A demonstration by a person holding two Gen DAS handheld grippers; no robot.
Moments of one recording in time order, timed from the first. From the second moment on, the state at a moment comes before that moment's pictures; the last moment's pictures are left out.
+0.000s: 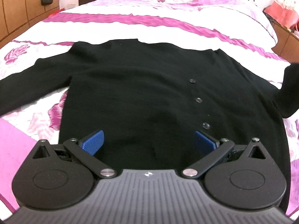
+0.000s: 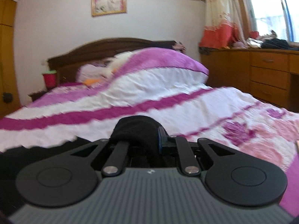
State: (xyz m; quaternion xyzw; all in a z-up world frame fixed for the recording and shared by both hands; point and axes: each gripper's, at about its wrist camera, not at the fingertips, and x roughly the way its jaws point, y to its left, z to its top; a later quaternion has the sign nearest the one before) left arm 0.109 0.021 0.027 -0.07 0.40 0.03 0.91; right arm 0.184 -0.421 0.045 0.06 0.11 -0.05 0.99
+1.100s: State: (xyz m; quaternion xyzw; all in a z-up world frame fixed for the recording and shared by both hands) left arm 0.113 0.076 0.019 -0.08 0.38 0.05 0.92; right arm 0.187 -0.246 -0.029 0.06 0.27 0.17 0.95
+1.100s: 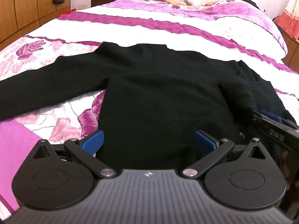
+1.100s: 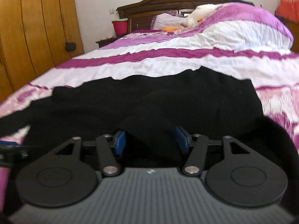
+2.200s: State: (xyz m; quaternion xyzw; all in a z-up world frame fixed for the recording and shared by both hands) left arm 0.216 -0.124 0.027 0.04 0.36 -0.04 0.93; right arm 0.177 -0.387 -0.047 0.12 0.29 0.03 0.95
